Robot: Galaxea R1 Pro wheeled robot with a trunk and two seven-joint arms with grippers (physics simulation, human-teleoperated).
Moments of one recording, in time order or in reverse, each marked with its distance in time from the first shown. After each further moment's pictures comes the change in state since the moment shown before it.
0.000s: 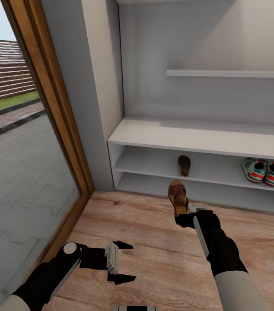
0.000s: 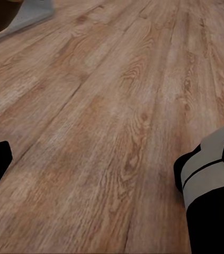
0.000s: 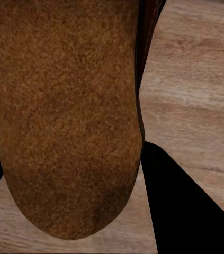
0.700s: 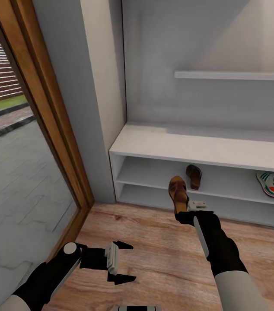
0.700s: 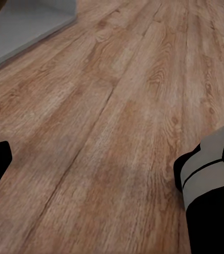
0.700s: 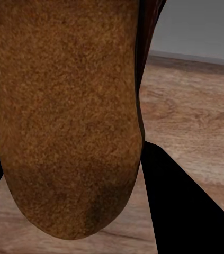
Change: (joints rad) left arm 0.000 0.000 -0.001 0.000 0.000 0.000 0.000; right arm 0.000 0.000 -0.004 0.004 -0.001 -0.080 0.000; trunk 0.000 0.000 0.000
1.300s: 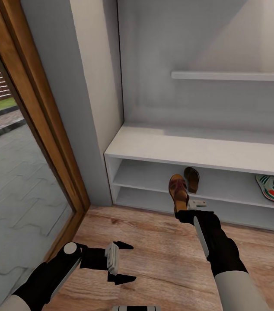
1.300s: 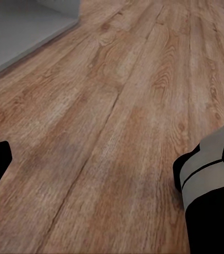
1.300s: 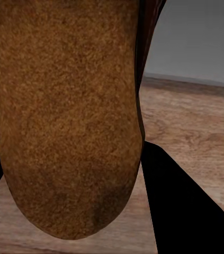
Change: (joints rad) left arm 0.000 -0.001 0.000 0.000 0.000 0.000 -0.001; right arm 0.000 0.000 -0.001 0.003 -0.003 -0.040 0.000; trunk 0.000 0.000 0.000
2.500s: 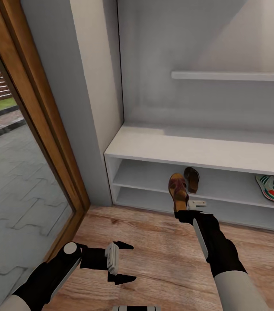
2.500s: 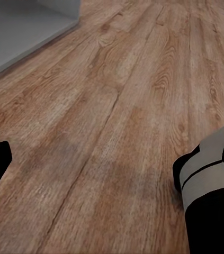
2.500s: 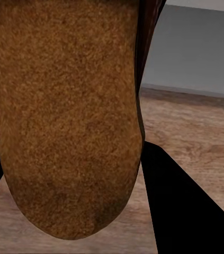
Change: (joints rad) left arm 0.000 0.000 0.000 0.000 0.003 0.000 0.000; right arm 0.000 -0.002 -0.001 0.047 0.000 -0.097 0.000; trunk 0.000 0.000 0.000
